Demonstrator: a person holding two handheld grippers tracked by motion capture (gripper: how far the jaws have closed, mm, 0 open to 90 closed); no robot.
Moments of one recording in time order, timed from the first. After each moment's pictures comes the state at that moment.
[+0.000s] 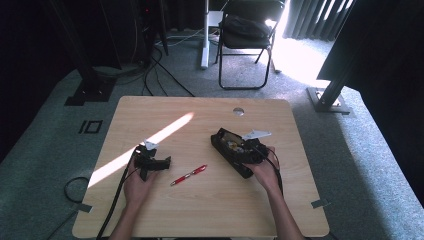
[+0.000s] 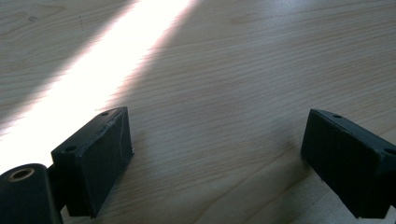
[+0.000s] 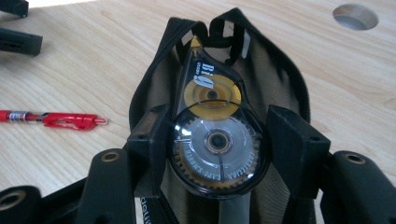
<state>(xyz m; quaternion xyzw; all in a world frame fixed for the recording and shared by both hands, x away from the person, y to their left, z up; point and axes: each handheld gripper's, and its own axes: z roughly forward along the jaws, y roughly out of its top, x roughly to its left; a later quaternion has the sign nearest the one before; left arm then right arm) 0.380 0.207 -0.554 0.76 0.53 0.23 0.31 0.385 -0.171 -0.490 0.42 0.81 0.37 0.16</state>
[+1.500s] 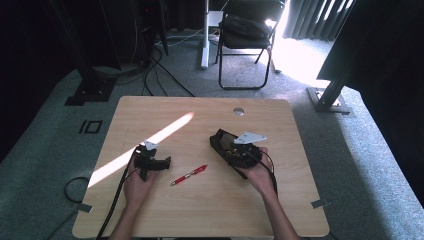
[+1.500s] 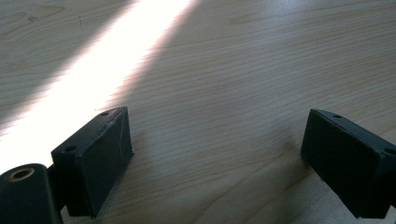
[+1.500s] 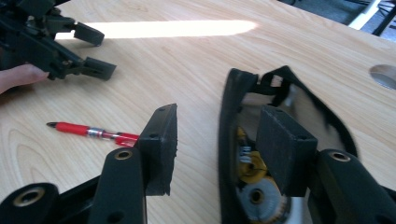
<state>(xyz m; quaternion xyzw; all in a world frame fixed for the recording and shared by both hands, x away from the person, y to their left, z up) 0.379 0.207 -0.554 0.76 0.53 0.23 0.31 0.356 -0.142 -0.465 0.35 0.82 0.43 0.17</state>
